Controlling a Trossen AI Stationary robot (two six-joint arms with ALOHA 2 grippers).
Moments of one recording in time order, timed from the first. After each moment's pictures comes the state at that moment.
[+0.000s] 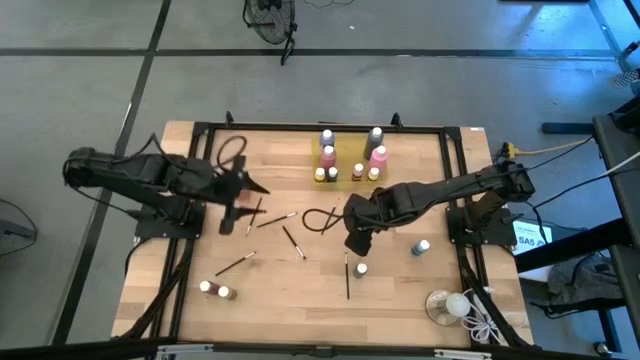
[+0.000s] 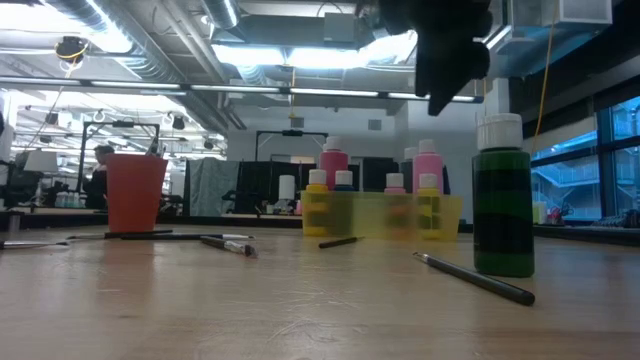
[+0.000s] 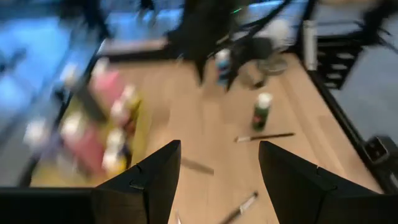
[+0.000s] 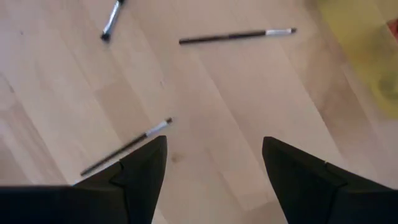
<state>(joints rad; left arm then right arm) -0.17 0.88 1.03 -0.60 -0.16 -0.02 0.23 1.68 1.44 -1.05 0.14 0.72</state>
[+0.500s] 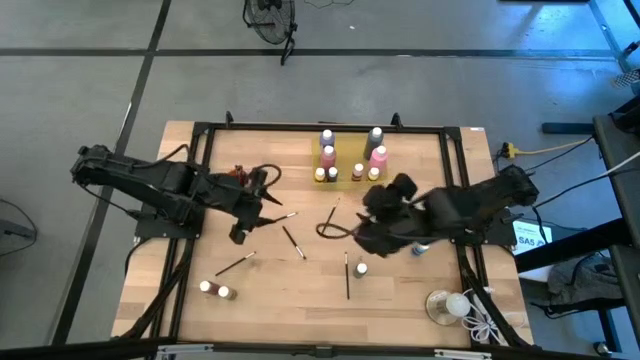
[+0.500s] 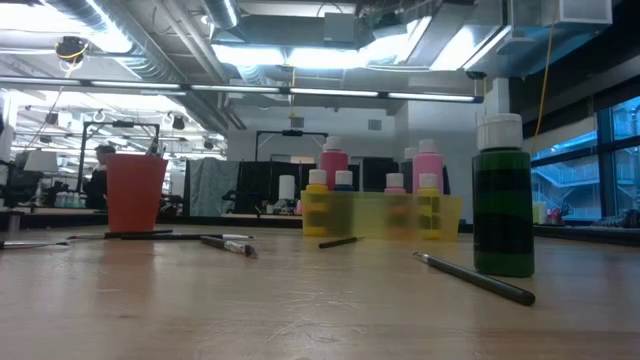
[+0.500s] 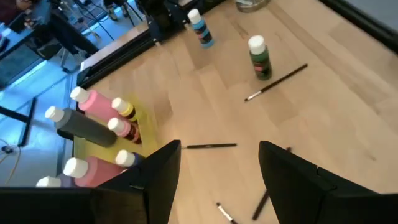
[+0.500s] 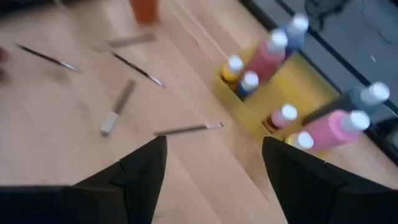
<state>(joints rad) -0.22 1.05 1.07 -0.64 -0.19 0.37 0.44 1.68 1.86 -1.40 0.67 0.89</state>
